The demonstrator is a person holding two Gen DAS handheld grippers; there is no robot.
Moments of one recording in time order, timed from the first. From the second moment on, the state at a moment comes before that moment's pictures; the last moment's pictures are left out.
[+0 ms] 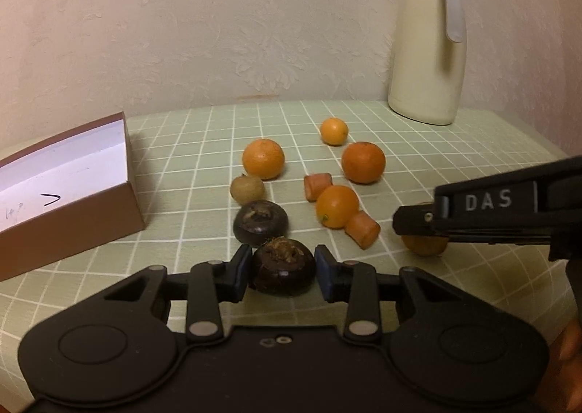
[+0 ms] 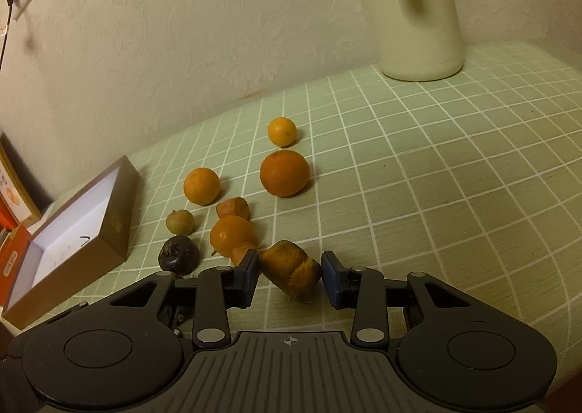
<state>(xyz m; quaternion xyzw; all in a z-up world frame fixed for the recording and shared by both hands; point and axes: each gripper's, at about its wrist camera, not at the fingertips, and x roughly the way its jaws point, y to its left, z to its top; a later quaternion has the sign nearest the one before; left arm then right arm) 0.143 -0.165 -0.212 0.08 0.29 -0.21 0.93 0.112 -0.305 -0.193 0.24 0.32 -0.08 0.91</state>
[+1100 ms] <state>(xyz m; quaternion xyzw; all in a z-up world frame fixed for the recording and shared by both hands) 0.111 0.003 -0.112 0.02 0.20 -0.02 0.98 0.128 -0.161 -0.111 0.15 0.26 0.07 0.95</state>
